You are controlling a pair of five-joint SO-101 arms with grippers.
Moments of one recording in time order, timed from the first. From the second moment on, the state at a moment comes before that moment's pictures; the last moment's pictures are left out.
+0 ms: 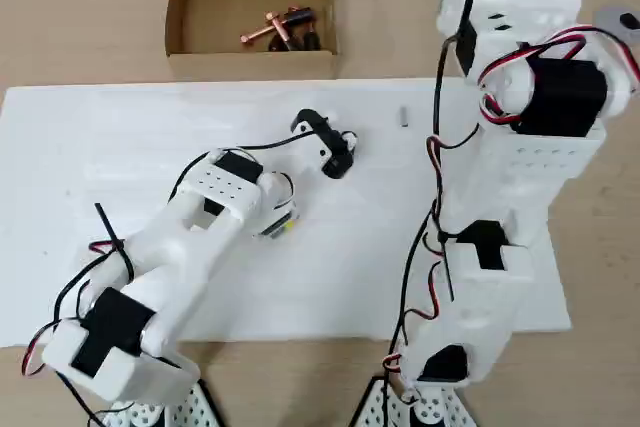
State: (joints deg) left arm 22.9 0.1 32.2 52.7 -39.6; right arm -1.4 22.7 -89.8 101.7 -11.6
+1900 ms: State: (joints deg) left arm 1.5 -72.6 29.5 79.2 -18.0; right arm -17.4 22.8 -33.2 98.1 -38.8
